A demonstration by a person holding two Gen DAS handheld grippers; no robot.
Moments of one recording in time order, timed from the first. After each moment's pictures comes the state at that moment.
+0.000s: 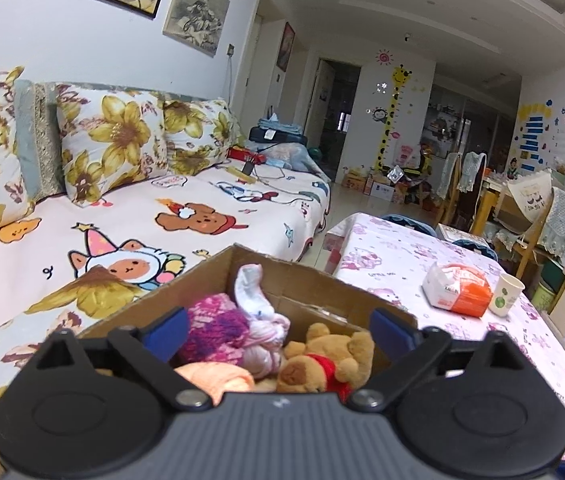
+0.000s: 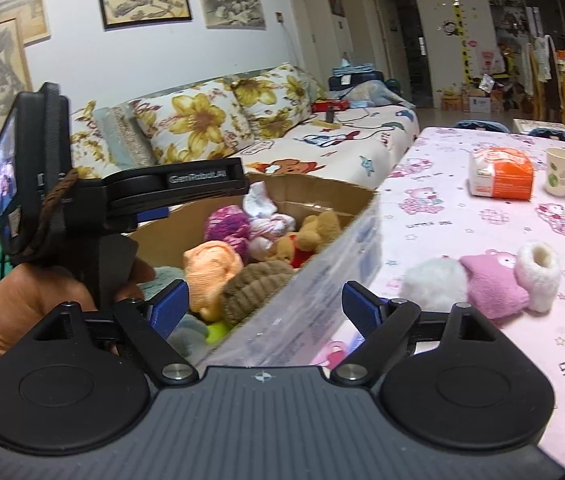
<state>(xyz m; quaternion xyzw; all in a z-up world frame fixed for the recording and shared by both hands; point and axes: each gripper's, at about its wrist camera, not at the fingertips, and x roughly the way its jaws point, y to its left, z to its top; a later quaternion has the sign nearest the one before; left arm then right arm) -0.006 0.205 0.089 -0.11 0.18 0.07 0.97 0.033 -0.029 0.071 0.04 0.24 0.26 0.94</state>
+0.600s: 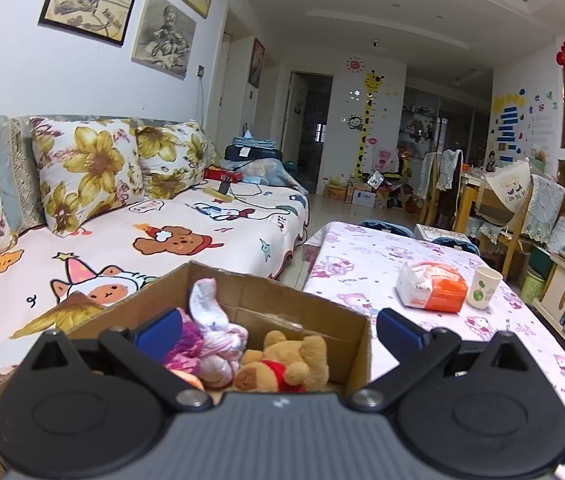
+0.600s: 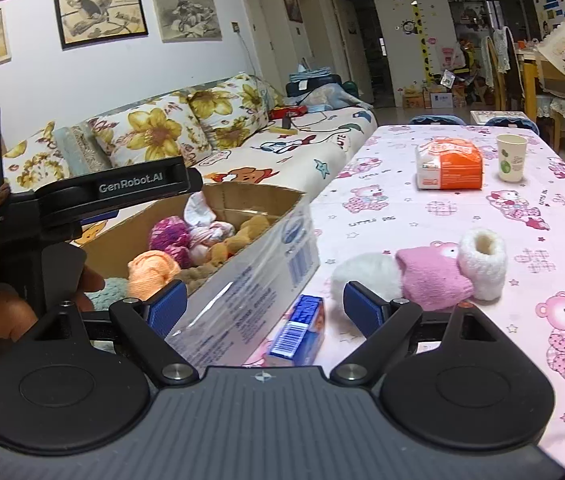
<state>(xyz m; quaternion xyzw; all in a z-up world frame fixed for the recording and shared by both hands) -0.011 0.164 0.096 -0.07 0.16 0.04 0.98 0.032 -0.047 0.066 0.06 0.23 0.20 0.95</state>
